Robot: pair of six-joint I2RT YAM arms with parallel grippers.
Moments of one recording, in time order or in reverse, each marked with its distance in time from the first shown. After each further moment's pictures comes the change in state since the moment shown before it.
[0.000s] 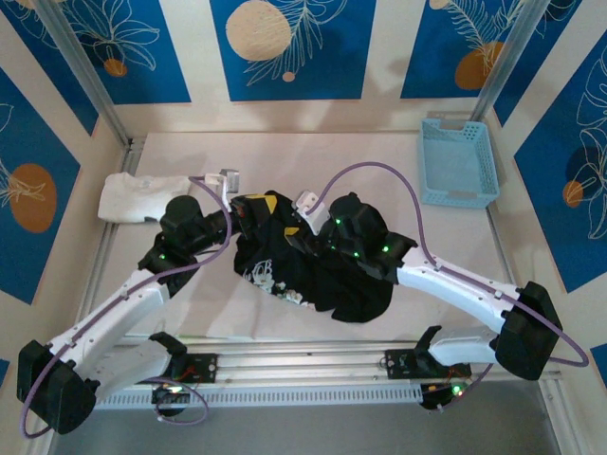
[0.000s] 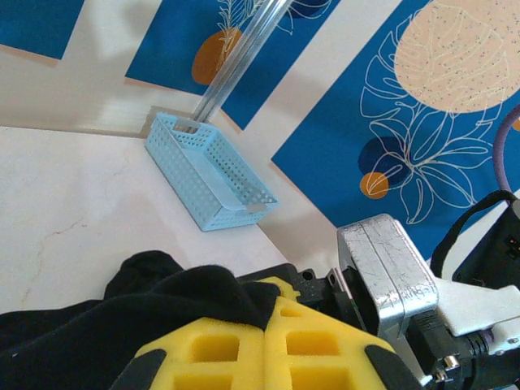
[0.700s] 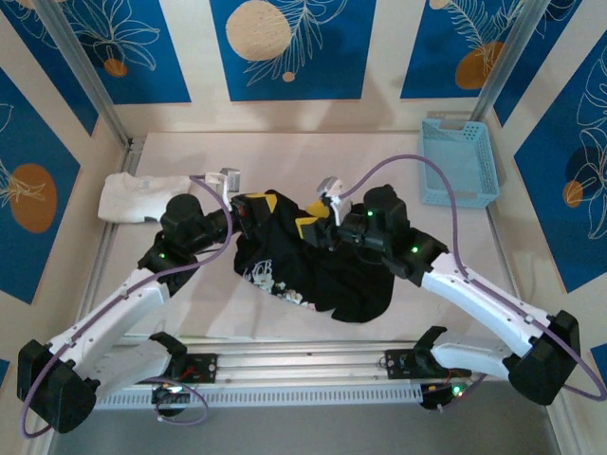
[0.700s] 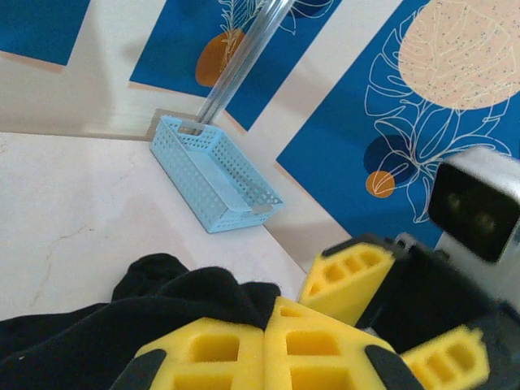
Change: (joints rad) left arm -0.003 0.005 0.015 -0.016 -0.011 0.025; right arm -0.088 -0.139 0.000 -0.023 -0.253 0.189
